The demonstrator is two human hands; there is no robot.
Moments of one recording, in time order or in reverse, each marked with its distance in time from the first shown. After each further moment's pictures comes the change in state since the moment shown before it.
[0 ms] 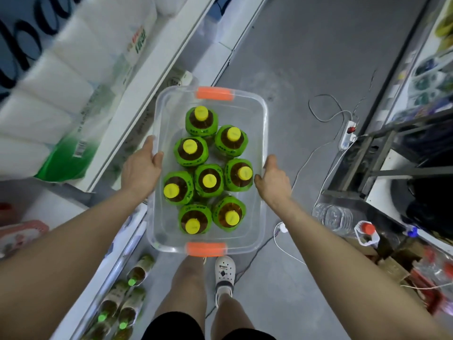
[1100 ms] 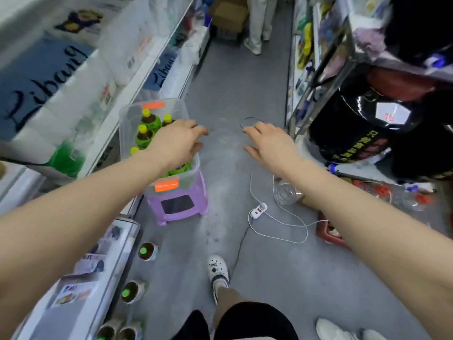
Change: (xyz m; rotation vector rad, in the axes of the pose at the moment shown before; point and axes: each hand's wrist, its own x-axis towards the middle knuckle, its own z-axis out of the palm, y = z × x) left_hand -0.363 0.171 -0.062 0.435 0.165 1.043; right_hand -0.350 0.183 -0.107 -0.437 0.661 -0.610
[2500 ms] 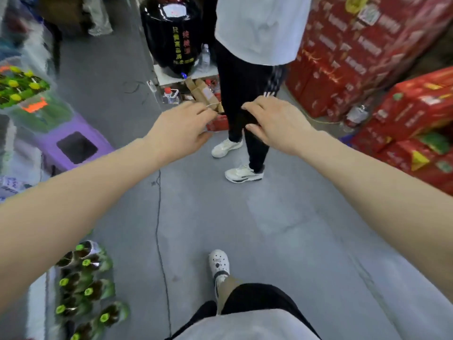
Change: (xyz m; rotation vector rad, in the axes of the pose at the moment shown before) left_hand -0.585 0.601 -0.049 -0.014 0.164 0.734; right_hand -0.885 -0.222 -0.223 -0.229 0.005 0.425
